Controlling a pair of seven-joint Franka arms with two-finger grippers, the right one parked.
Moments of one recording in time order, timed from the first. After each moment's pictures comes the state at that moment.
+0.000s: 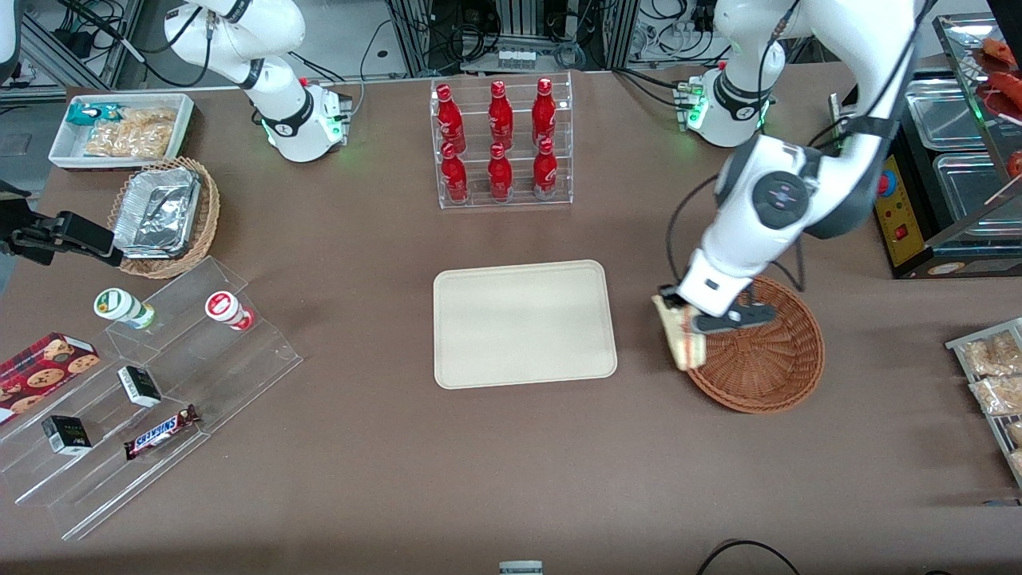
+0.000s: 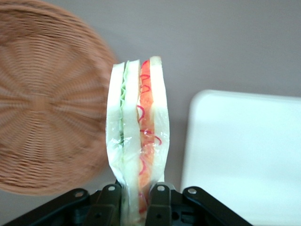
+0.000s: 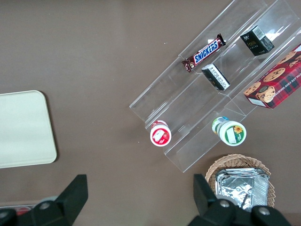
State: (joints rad) arm 0.04 0.20 -0.50 -2.04 0.05 2.25 -0.59
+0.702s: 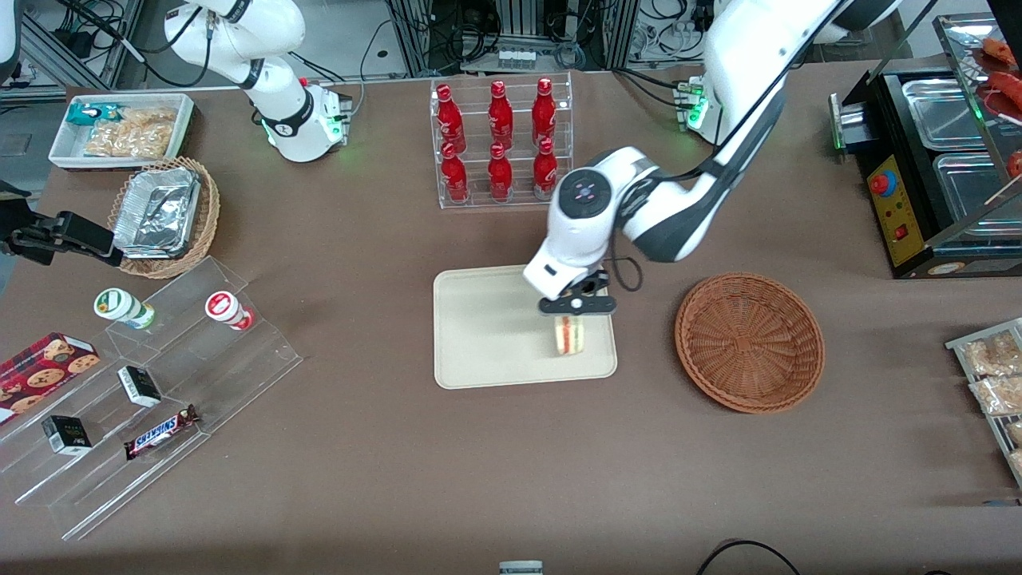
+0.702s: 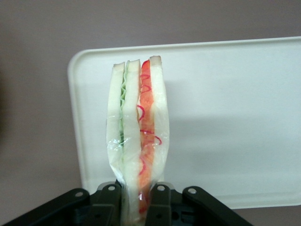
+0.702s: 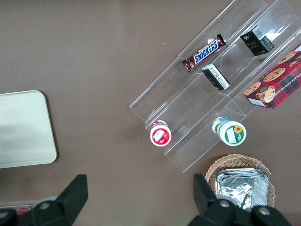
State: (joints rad) arm -0.29 0.57 -0.52 -1.69 0.32 2.18 -0.93
